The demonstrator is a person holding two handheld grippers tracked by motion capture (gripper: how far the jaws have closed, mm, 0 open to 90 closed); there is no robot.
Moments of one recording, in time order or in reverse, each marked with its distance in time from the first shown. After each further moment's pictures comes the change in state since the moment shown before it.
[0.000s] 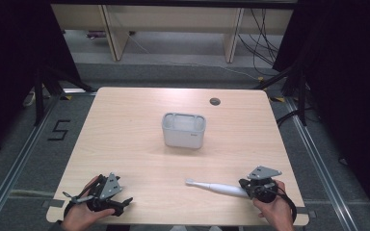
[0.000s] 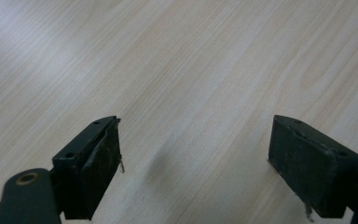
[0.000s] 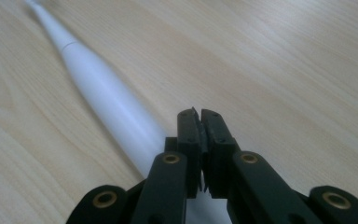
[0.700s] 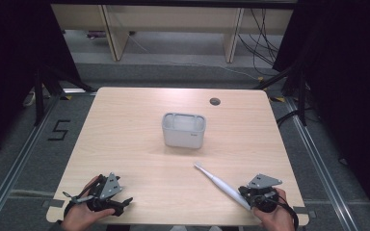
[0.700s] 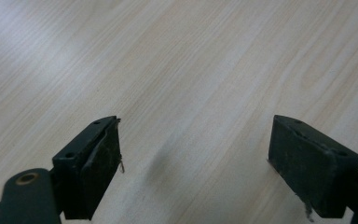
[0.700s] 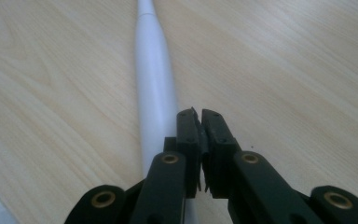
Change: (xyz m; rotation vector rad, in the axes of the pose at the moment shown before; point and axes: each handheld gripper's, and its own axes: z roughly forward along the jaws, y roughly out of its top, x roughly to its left) left arm 0.000 0.000 0.000 0.000 0.000 0.001; right arm 0.018 -0.010 -0.012 0.009 0.005 -0.031
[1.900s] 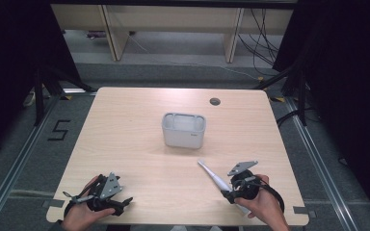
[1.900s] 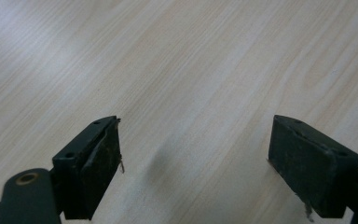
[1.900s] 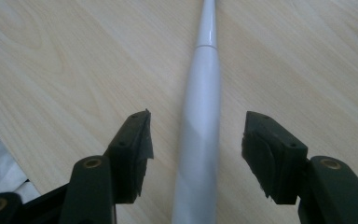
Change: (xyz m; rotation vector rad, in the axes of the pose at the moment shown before) left arm 0.000 0.000 0.001 -0.001 0.004 -0.005; right arm 0.014 0.058 0.017 0.184 0.115 -0.028
